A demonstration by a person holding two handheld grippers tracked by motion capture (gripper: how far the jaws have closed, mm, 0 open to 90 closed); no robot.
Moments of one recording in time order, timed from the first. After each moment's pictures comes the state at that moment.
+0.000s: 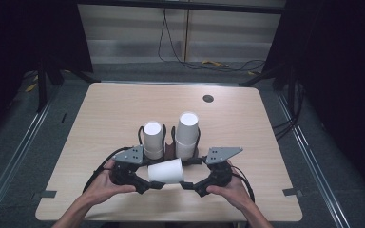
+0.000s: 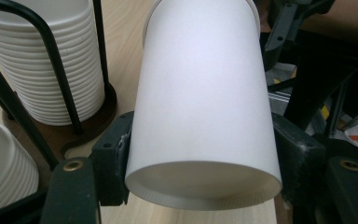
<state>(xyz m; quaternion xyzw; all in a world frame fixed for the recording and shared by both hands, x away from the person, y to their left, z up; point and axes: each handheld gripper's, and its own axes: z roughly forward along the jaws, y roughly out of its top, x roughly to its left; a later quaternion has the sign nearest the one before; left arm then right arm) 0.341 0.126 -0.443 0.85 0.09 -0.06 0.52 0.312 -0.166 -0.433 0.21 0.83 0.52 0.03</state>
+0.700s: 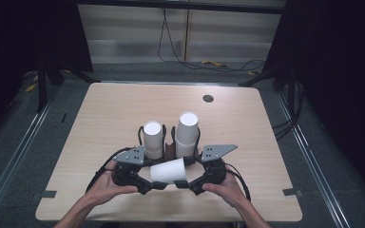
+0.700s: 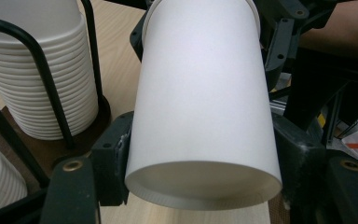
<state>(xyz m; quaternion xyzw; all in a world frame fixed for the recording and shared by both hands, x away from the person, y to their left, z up) 0.339 0.121 -0.441 0.84 0.09 -0.06 0.53 0.321 -0.153 -0.434 0.20 0.82 0.54 0.00</state>
